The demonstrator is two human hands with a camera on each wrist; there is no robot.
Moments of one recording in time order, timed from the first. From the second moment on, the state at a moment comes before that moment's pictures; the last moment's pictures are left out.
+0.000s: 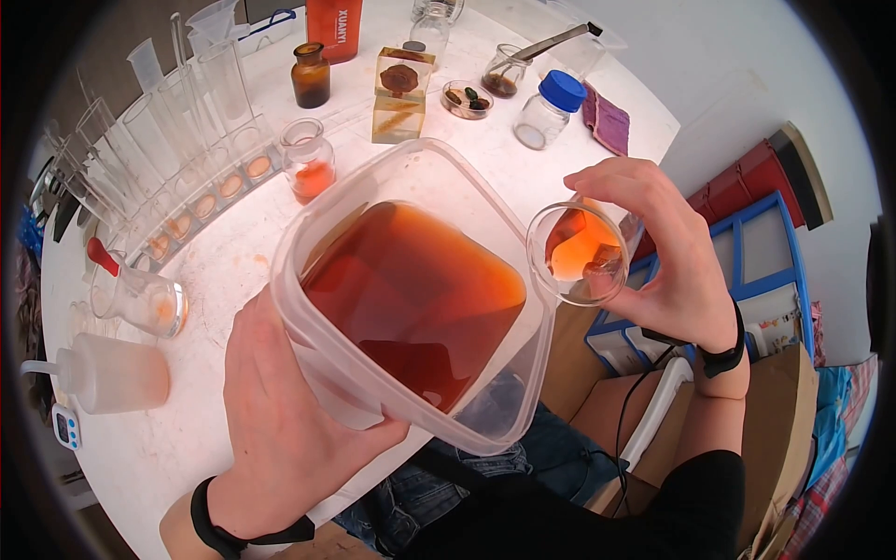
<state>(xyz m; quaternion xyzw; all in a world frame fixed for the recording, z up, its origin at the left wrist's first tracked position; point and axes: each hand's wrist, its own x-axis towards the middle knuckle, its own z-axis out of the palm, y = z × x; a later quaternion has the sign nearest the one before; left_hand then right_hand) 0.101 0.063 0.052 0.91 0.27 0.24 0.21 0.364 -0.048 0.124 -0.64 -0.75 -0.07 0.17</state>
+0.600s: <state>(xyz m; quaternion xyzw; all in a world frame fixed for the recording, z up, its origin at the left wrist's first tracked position) 0.101 0.063 0.053 0.91 0.27 0.24 0.22 0.364 -0.050 0.125 -0.64 -0.75 -0.08 0.16</state>
